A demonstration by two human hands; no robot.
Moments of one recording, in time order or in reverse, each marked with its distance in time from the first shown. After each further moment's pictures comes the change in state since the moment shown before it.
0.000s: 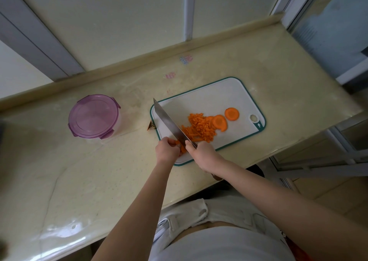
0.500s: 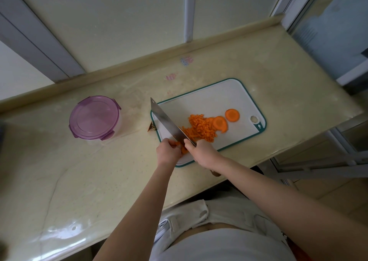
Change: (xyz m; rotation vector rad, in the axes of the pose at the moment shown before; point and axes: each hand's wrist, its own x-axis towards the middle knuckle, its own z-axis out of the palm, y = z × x) left_hand -0.004 0.000 0.001 0.027 0.019 0.026; right_hand 0.012 -0.001 -0.002 -0.015 -0.024 -0.031
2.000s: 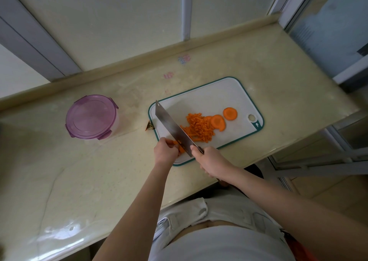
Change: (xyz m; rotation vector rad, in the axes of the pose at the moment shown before) left_hand 0.003 -0.006 0.000 -0.028 -0.021 -0.001; right_hand -0.022 0.020 -0.003 0.110 -0.035 0.109
